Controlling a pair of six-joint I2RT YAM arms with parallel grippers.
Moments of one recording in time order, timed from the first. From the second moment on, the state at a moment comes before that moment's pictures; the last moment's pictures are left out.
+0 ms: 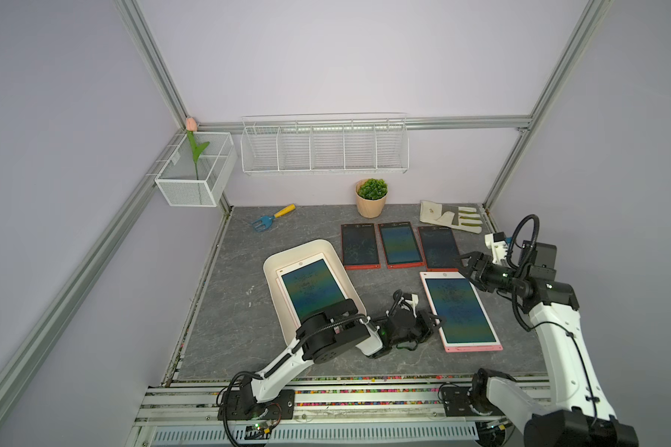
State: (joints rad) left arm -1.25 2.35 1.13 1.06 0.10 -1.59; right arm -0.21 1.02 0.98 -0.76 -0.83 0.45
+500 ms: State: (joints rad) left arm -1.25 2.33 1.13 0.99 0.12 -1.60; right arm -0.21 1.00 0.98 -0.76 -0.83 0.45
